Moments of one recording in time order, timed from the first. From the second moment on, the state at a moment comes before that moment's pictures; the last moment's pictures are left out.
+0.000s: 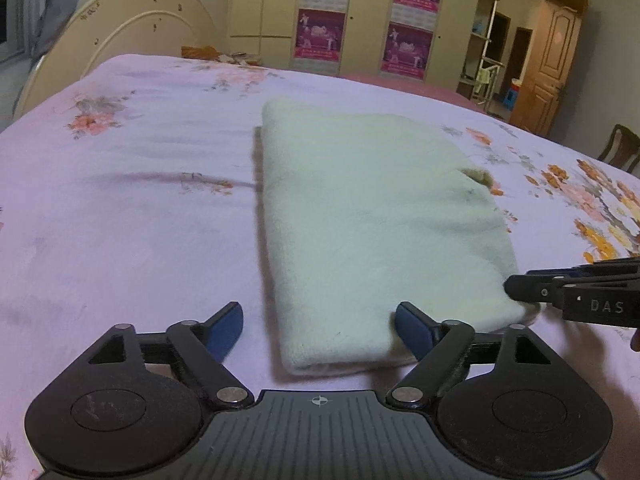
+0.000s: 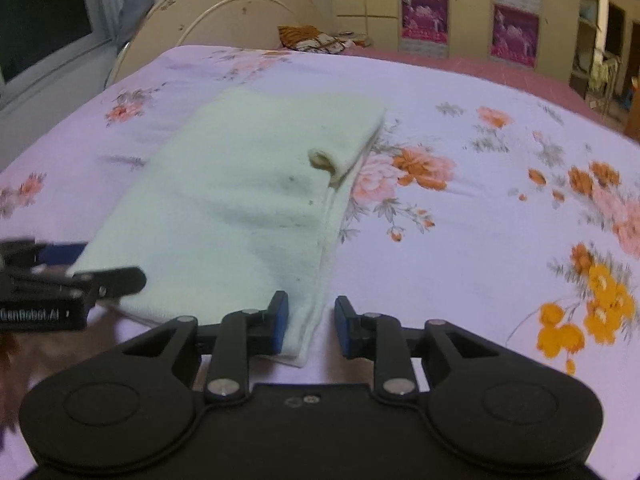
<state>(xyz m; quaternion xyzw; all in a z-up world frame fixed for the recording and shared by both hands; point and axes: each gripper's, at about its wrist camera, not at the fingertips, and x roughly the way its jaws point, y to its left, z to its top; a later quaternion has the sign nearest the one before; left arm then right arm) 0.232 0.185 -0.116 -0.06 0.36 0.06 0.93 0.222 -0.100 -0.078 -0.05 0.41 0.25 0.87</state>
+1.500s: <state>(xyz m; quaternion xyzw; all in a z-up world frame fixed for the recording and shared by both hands) 0.125 0.159 -0.031 -0.04 0.31 0.04 0.95 0.107 -0.137 0.012 -0.01 0.34 0.18 0.92</state>
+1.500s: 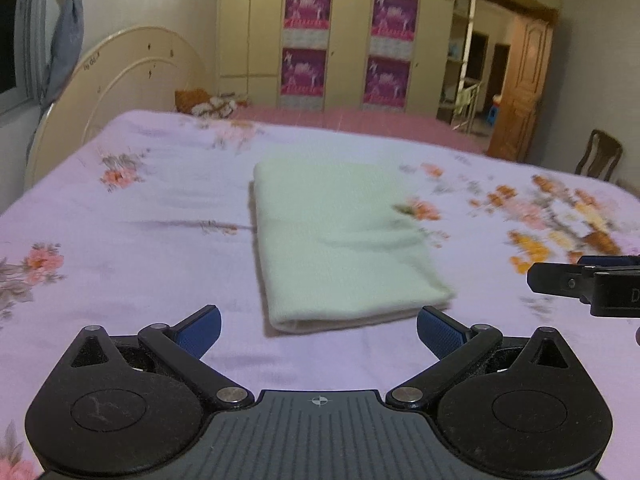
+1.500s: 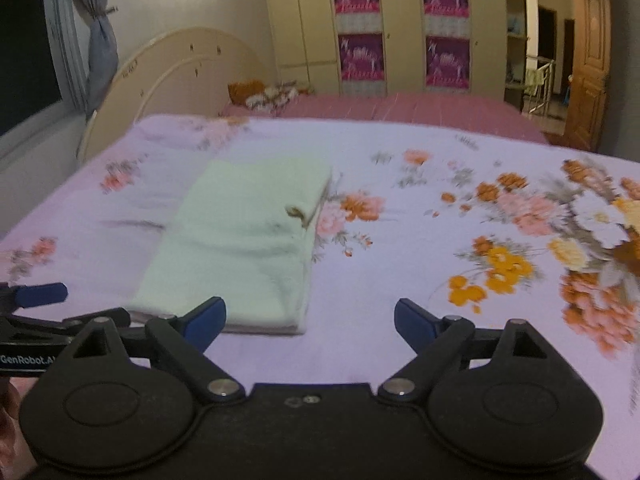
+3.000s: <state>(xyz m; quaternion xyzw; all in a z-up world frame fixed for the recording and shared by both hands) -0.009 0.143 0.067 -0.03 0.22 0.03 0.97 -0.043 -0.171 0.094 0.01 0.27 0.12 0.95</state>
